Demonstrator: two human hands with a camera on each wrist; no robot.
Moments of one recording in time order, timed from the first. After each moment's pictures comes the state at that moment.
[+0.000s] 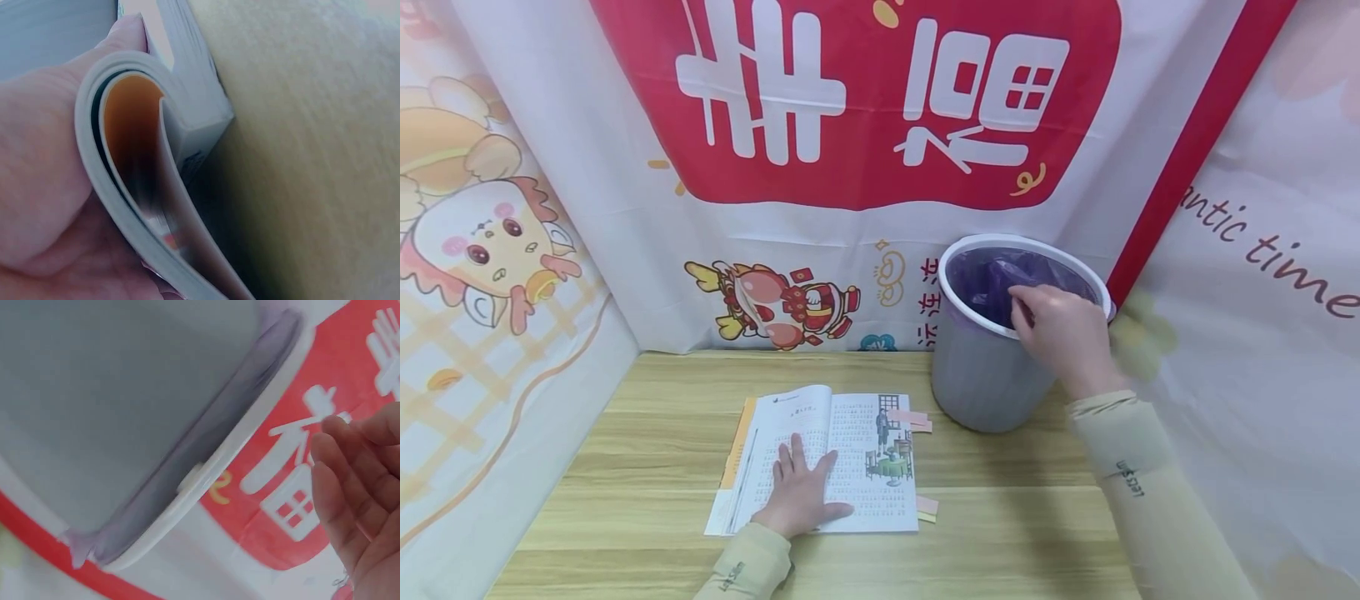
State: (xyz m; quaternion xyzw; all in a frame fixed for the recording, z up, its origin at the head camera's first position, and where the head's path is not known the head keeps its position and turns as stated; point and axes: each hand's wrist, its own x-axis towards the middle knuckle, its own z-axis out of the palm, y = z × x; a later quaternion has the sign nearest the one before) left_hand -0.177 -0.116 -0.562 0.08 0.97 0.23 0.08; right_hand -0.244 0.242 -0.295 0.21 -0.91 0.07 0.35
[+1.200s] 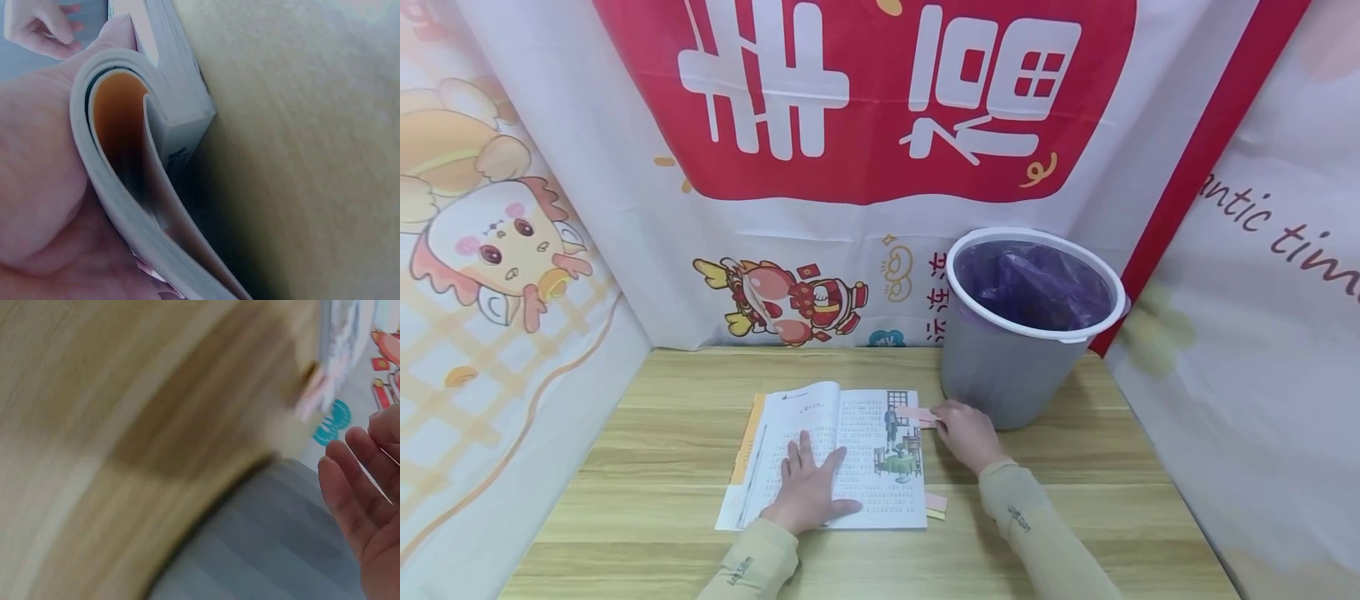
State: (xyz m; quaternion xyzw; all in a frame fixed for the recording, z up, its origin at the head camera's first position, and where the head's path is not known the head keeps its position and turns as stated) left_hand -0.179 -0.115 -0.566 0.07 0.97 0.21 0.08; right_hand -0.266 0.175 -0.541 0.23 -0.95 0.16 0.12
